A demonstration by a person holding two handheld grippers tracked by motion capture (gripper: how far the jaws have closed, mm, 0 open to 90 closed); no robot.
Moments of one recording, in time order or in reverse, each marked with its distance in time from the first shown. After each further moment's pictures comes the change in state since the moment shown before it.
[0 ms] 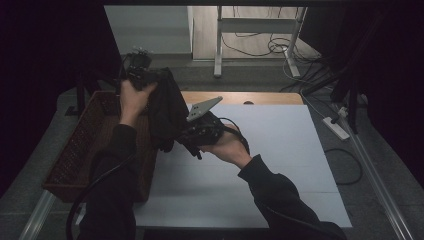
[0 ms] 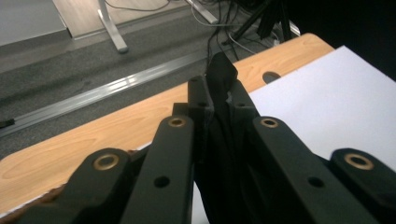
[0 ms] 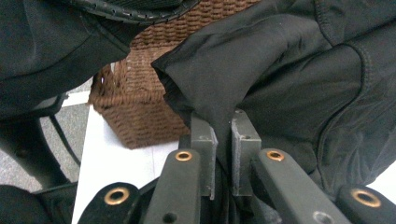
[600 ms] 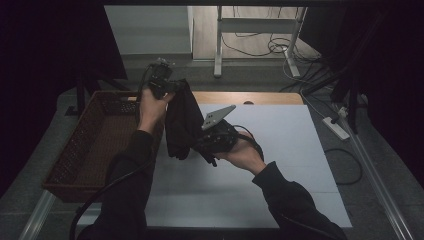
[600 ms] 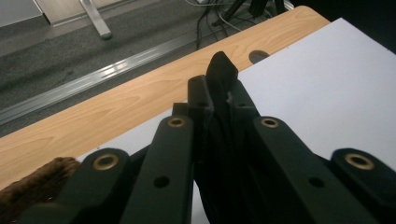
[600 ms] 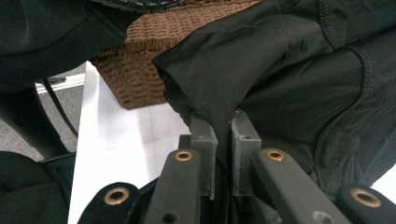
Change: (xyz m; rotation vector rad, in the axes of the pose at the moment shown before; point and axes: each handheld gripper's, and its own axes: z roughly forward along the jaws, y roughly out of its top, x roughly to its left) left arm -0.036 -0.012 0.048 0.072 -0.029 0.040; right arm -0.003 -0.037 -0.018 0.074 -0.013 0.019
